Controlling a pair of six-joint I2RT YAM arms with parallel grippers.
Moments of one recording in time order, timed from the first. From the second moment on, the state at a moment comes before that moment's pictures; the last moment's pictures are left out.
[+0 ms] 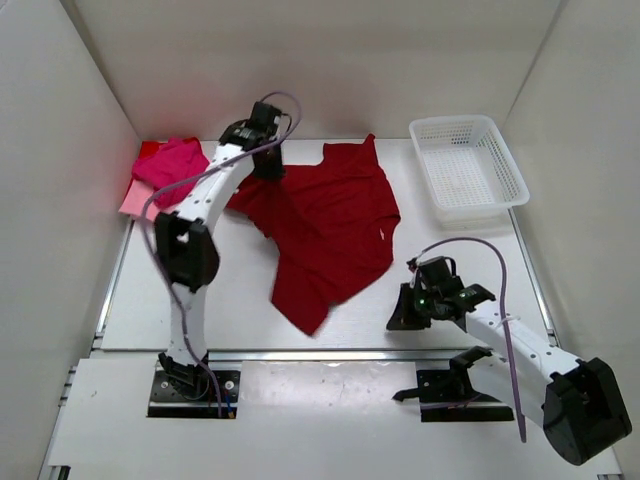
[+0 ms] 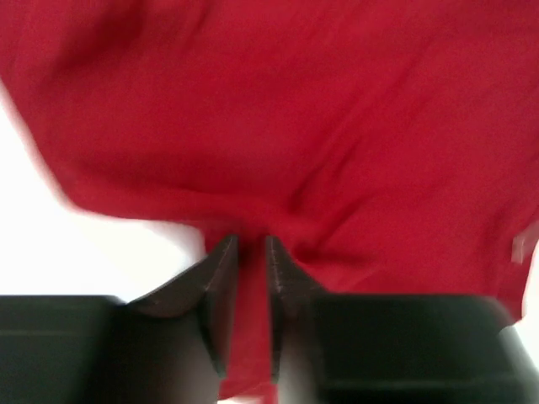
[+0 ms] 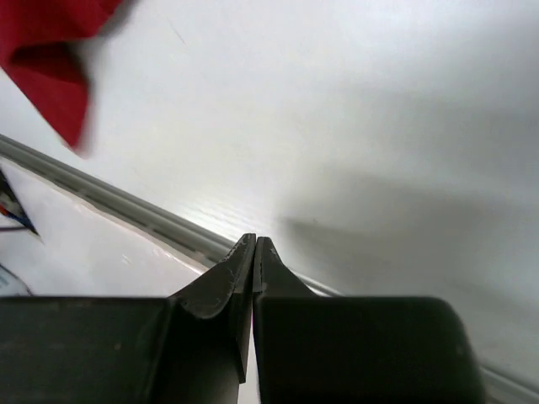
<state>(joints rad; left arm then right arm) -0.36 2.05 2.02 -0.95 -0.14 -0.36 0.45 0.94 0.41 -0.54 -0.38 0.60</state>
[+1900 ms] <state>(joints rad) -0.18 1.54 1.06 -0.67 0.07 -0.38 0.93 1.90 1.05 0.06 0.03 0.85</state>
